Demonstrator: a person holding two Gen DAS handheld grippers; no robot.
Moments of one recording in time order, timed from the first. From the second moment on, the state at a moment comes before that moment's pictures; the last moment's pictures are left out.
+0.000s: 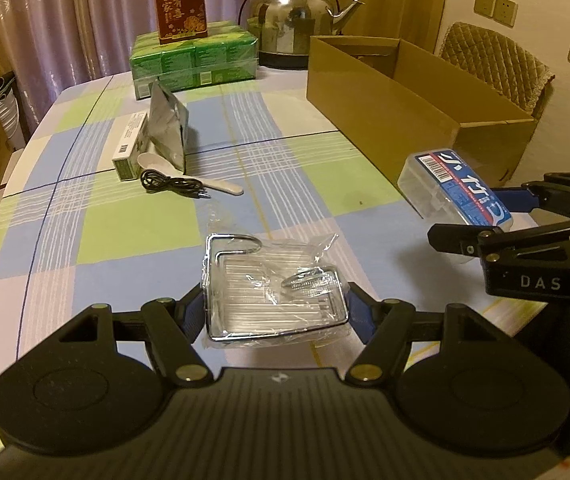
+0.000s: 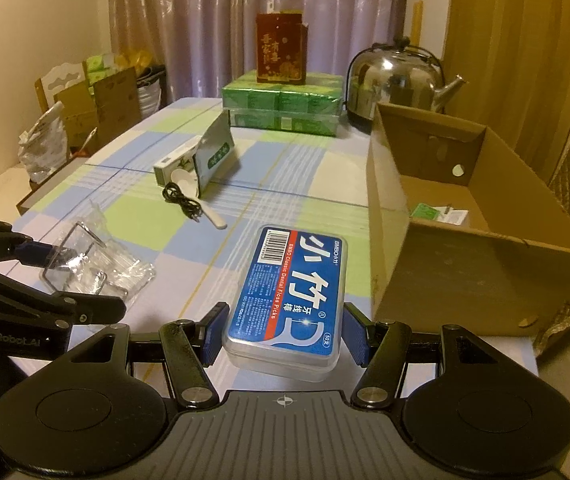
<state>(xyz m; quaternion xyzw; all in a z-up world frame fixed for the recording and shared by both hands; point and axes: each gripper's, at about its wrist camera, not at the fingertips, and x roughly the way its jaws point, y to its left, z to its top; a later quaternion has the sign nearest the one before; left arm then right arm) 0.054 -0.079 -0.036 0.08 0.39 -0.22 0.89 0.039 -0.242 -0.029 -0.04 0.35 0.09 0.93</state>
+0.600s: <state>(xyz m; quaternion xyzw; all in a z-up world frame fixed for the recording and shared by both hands) 0.045 -0.099 -0.029 0.09 0.38 -0.24 0.89 0.016 -0.269 -0.016 -0.03 0.34 0.06 0.94</state>
